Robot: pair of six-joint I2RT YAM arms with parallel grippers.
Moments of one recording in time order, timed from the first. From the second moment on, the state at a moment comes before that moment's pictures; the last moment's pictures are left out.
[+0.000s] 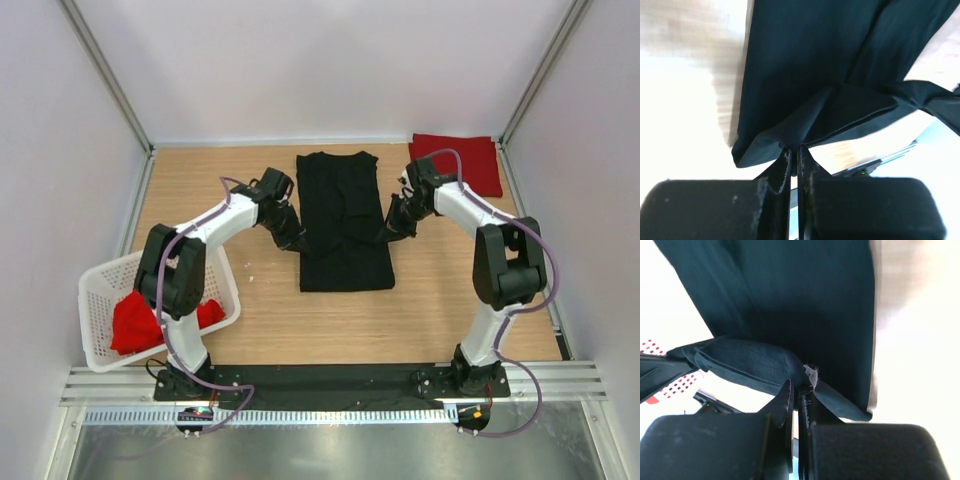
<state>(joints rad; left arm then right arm) -0.46 1.84 1.35 -0.69 0.34 -0.87 0.23 1.80 1.31 -0.74 -0.43 0.52</state>
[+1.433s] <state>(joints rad) -0.33 2.21 1.79 -0.76 0.44 -0.84 0.14 2.18 1.72 -0.78 -0.53 0.54</state>
